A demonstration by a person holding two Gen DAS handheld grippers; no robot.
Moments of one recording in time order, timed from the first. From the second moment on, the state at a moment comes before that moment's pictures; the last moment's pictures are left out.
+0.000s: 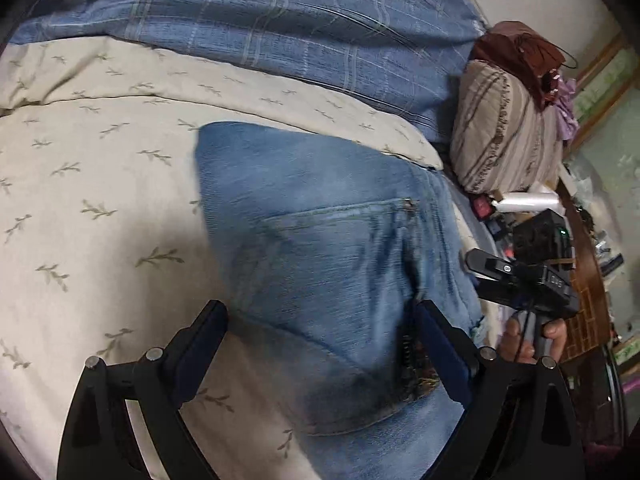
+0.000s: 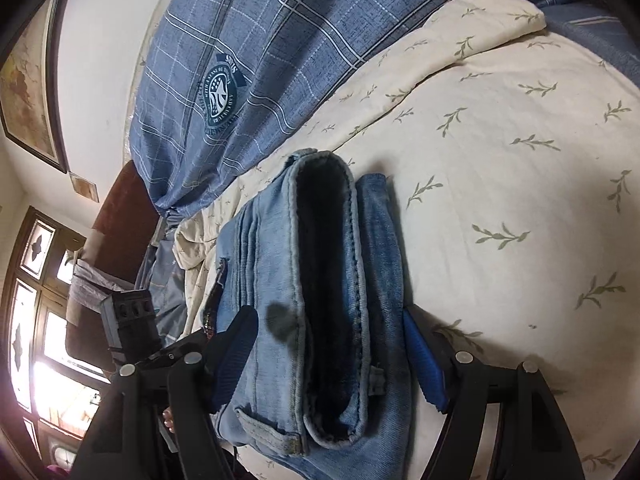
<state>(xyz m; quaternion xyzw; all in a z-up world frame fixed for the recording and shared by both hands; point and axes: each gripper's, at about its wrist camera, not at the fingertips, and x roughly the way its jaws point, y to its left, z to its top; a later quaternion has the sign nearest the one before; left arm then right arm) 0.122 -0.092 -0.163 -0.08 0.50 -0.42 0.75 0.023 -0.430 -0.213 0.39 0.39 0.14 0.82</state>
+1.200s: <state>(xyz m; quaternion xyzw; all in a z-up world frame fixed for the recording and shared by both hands) 0.088 -0.069 -0.064 -0.05 0.36 -0.38 0.85 0.009 -0.338 -0.124 0.28 0.29 0.18 0.90</state>
